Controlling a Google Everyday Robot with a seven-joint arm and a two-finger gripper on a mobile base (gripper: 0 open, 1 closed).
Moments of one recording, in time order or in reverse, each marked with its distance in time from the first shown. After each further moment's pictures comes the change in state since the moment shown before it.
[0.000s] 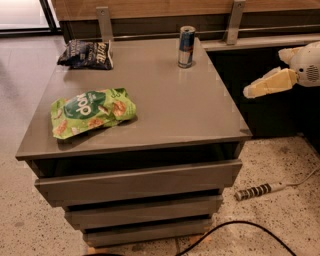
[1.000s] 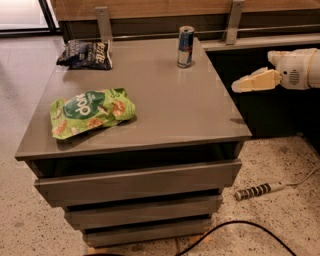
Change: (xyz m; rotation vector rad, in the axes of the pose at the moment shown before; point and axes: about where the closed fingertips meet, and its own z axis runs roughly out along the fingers) arm -0.006 -0.017 0.042 0.002 -0.158 0.060
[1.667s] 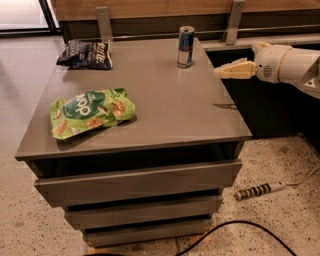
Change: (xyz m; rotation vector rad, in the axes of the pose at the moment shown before) arm -0.031 -0.024 0.055 0.057 -0.183 -0.013
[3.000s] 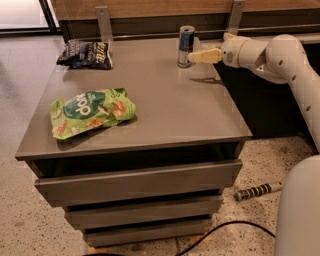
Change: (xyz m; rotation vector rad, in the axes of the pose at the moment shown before) arm 0.003 -0.054 0.133 0.016 -0.059 0.035
